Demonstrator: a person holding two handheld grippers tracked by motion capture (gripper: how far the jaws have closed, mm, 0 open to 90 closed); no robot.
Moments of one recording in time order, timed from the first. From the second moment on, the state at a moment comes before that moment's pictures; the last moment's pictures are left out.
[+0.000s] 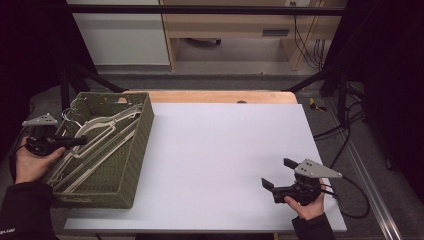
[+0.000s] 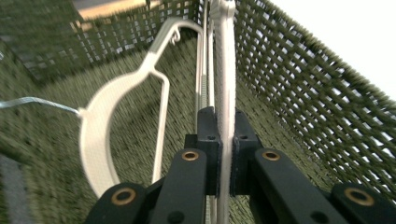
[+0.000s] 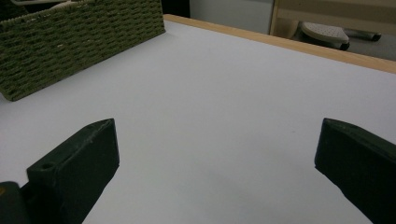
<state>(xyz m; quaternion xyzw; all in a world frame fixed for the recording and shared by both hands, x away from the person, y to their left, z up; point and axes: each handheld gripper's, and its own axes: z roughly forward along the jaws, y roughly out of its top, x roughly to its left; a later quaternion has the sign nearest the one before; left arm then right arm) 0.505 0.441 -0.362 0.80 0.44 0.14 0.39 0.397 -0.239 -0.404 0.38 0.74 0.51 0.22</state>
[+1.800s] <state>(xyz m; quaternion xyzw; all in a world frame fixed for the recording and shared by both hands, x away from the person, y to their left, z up) 0.418 0.311 -0.341 0.73 0.37 0.24 0.52 0.394 -0.246 -0.399 0.38 0.73 0.52 0.22</state>
